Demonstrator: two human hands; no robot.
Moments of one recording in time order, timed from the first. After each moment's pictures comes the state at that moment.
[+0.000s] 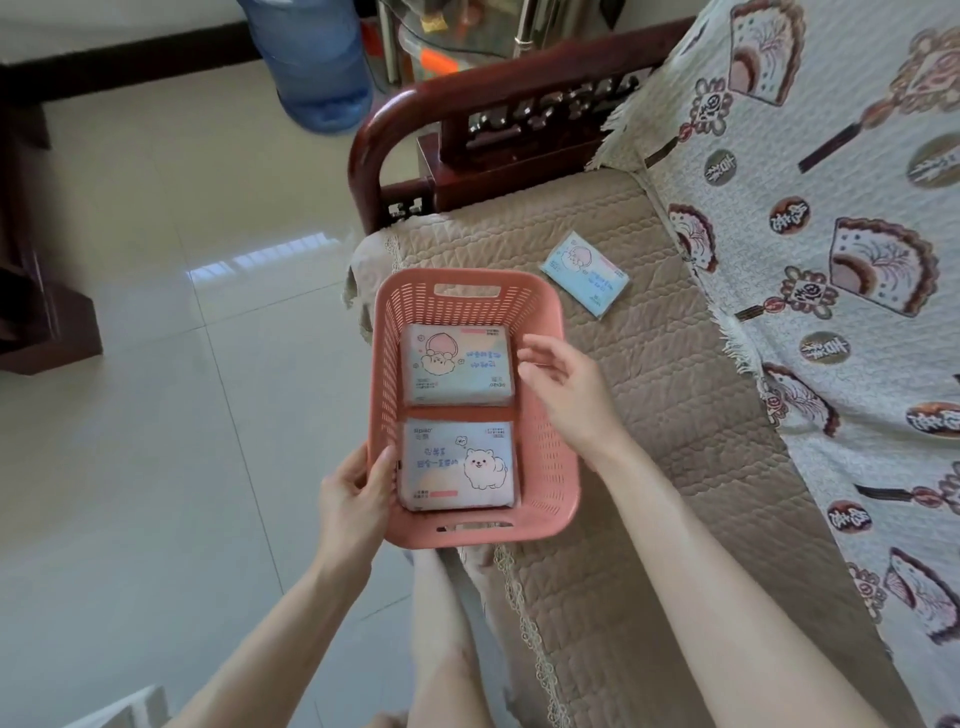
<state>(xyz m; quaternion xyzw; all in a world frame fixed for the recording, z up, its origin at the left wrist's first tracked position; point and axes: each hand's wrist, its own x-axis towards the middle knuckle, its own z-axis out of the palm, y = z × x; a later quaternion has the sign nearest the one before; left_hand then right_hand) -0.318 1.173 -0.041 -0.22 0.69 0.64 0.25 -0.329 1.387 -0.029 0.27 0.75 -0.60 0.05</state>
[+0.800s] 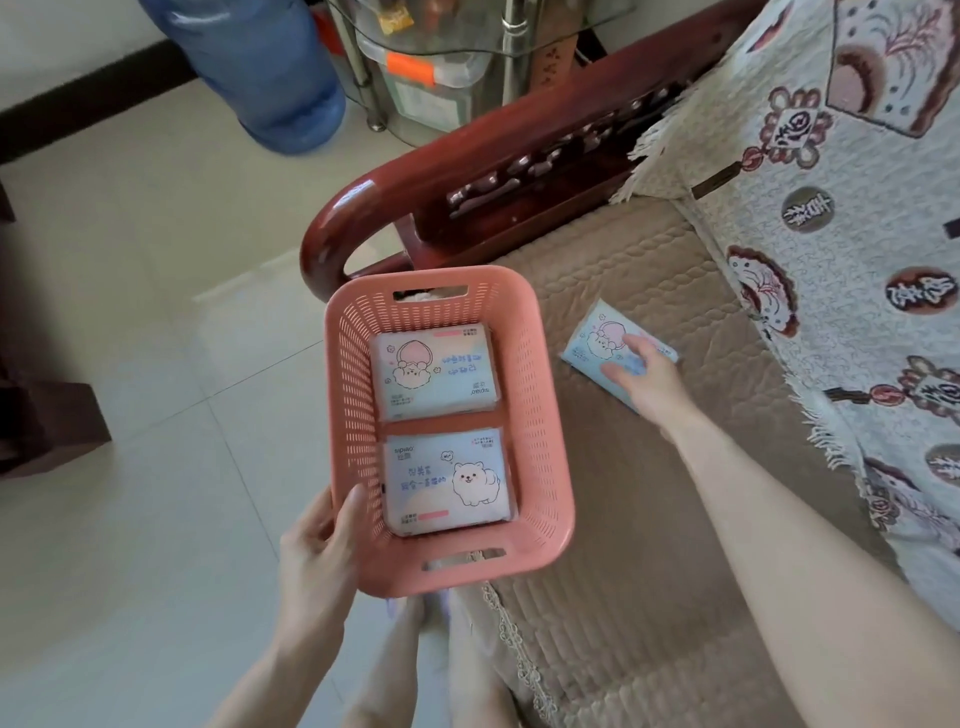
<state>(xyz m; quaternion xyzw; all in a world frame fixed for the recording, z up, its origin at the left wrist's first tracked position) -0.498 1.233 -0.075 -0.23 0.74 0.57 0.25 -0.489 1.570 -0.185 0.45 0.72 -0.52 0.14</state>
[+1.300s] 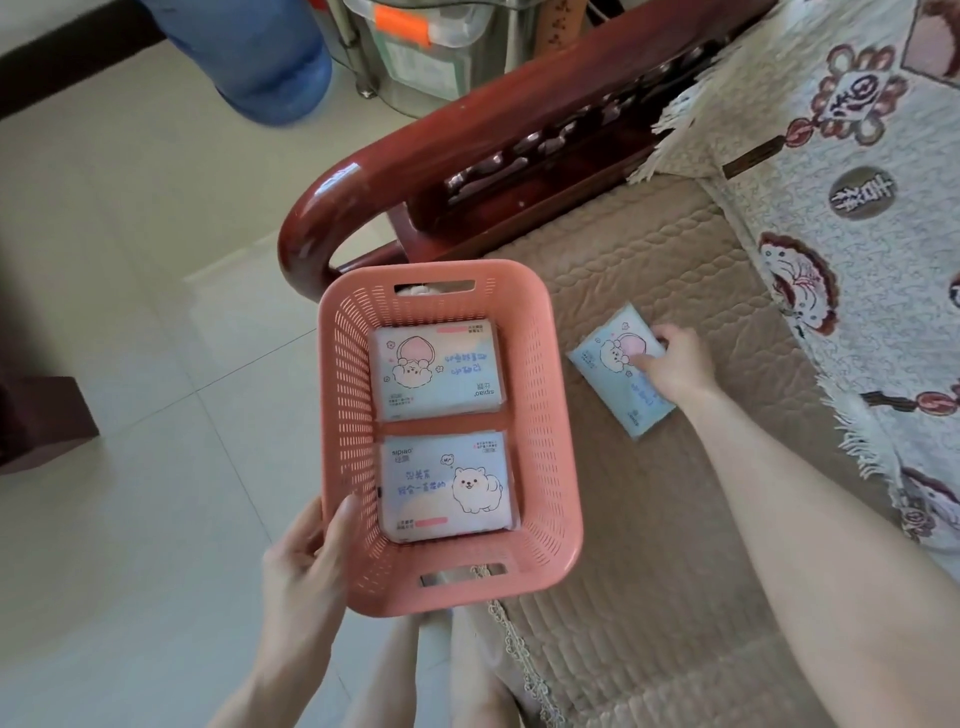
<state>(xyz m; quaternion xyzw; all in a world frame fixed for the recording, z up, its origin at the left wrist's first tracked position) -0.516 1.233 -0.088 -0.24 0.75 0.56 0.26 -0.514 1.602 -0.222 0.46 0.81 -0.32 0.18</state>
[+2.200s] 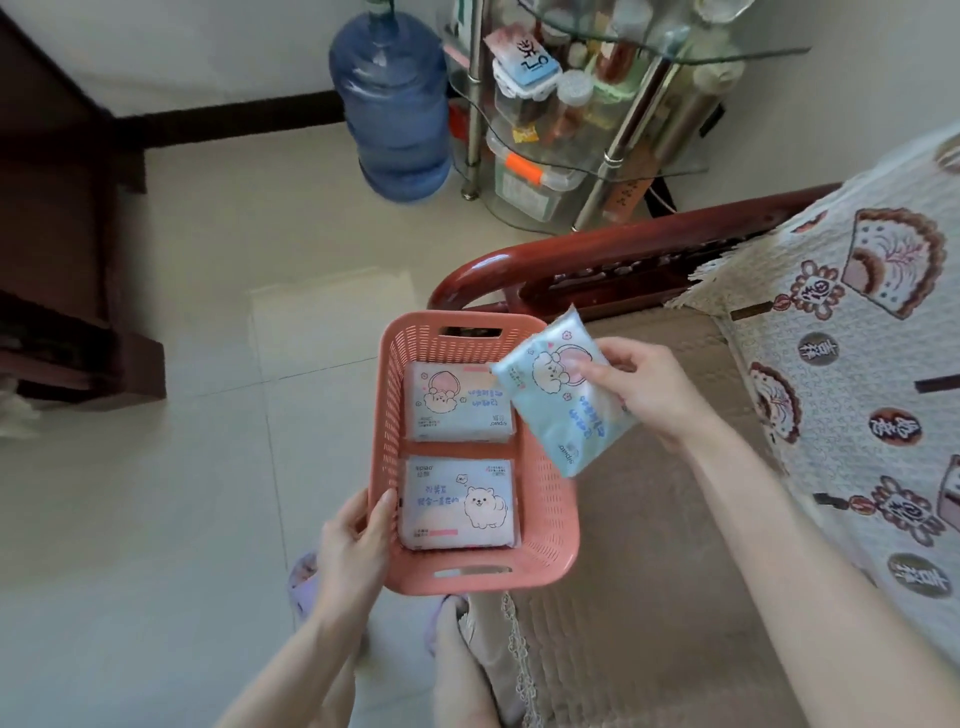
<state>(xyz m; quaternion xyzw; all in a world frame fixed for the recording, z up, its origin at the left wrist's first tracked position) -0.489 1.162 -0.031 -0.27 0.72 0.61 0.19 -0.567 1.447 0.030 0.23 0.75 -0.60 0.16</state>
